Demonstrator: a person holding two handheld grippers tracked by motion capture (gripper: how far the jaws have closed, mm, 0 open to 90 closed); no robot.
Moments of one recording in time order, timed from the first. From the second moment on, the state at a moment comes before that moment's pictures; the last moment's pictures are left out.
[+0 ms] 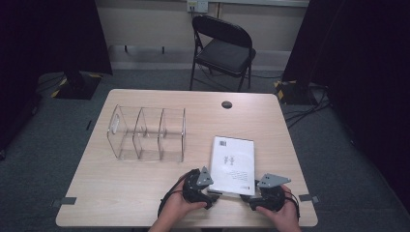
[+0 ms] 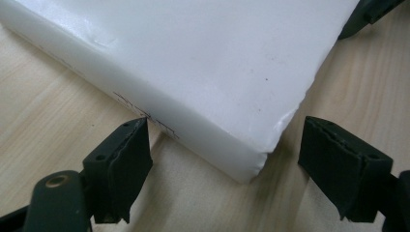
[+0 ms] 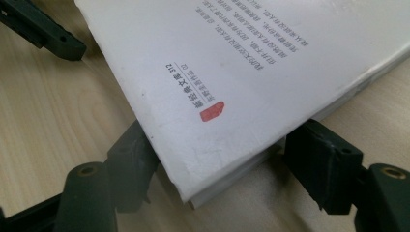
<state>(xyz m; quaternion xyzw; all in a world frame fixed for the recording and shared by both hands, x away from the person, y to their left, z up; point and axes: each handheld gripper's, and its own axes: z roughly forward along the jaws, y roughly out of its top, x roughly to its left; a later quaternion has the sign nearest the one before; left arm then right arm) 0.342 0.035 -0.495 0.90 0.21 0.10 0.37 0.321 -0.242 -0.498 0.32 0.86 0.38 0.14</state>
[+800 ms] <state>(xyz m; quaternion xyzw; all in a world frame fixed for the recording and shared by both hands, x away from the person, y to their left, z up) 0.340 0.028 -0.490 0.90 0.22 0.14 0.35 0.316 -0.235 -0.476 0.28 0.86 0.40 0.15</state>
